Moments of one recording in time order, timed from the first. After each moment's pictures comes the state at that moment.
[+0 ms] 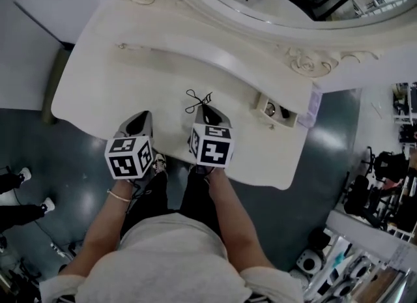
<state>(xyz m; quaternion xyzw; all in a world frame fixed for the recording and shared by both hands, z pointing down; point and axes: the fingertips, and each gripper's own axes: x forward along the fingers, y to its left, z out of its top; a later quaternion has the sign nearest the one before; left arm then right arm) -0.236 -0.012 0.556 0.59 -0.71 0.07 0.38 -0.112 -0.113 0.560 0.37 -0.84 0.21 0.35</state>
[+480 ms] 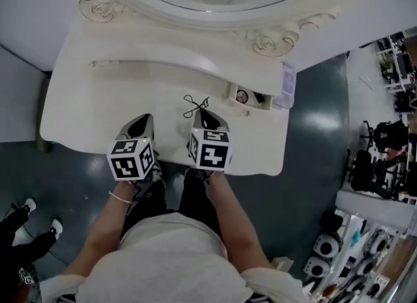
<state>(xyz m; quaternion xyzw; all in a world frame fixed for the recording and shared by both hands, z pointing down) -0.162 -0.052 0.535 0.65 -0.66 0.08 0.36 -0.028 -0.123 0.536 0.43 -0.82 0.22 0.32</state>
